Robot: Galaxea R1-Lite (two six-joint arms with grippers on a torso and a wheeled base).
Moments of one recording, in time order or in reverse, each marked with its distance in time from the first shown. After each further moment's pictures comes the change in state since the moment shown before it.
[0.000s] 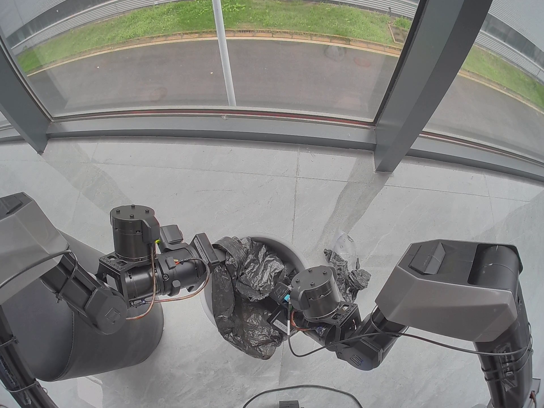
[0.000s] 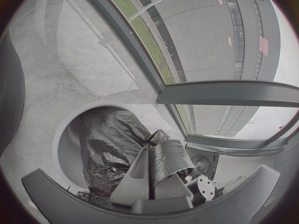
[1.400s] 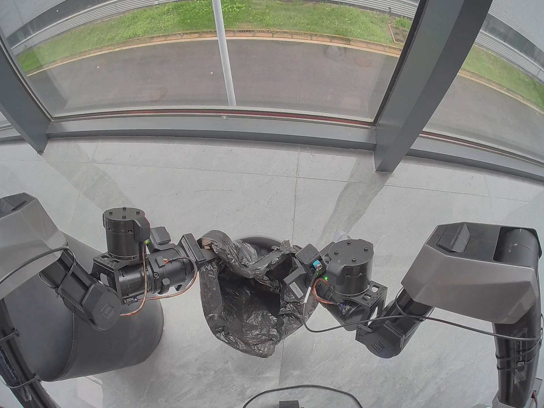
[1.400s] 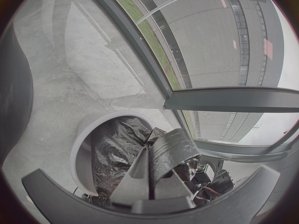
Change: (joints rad) left arm 0.071 0.023 0.011 -0.003 0.003 0.009; right arm -0.073 -0.082 0.081 -0.276 -0.053 0.032
